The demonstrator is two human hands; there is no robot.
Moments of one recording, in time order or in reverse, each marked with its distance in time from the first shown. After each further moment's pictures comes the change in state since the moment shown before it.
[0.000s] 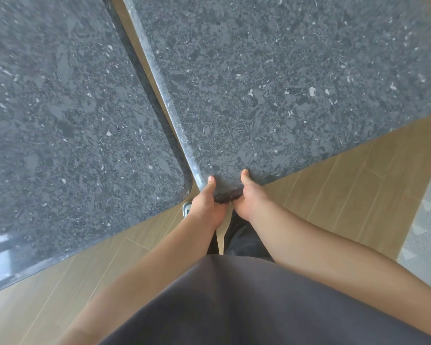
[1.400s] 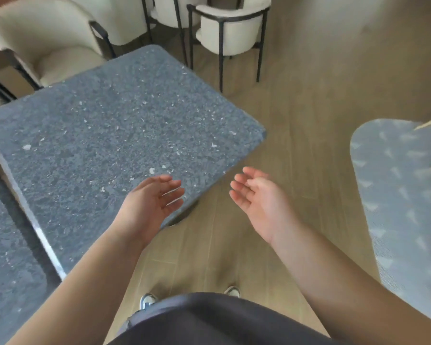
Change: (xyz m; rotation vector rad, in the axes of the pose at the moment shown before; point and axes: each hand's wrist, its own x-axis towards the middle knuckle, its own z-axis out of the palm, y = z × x) left_hand -0.180 -0.255 0.225 0.957 -0.480 0.582; right_hand -0.219 -0.261 -0.346 0.413 -0.371 -0.638
